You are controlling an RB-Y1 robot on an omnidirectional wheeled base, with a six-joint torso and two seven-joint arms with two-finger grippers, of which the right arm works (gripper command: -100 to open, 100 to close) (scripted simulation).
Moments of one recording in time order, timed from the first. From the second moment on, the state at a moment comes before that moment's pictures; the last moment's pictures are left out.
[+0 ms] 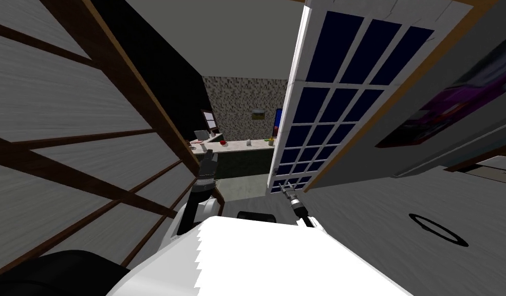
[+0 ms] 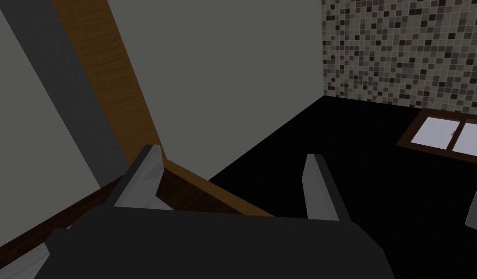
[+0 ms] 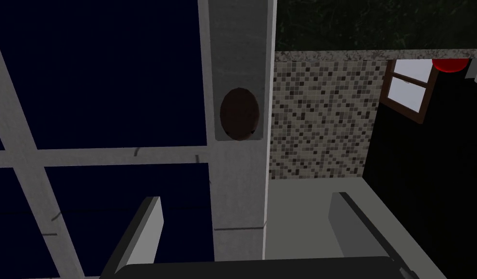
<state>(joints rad) -0.02 -0.17 -0.23 -0.69 0.49 -0.97 1.09</state>
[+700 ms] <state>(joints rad) 0.02 -0.23 -0.29 -0.65 0.44 -1.01 1.07</state>
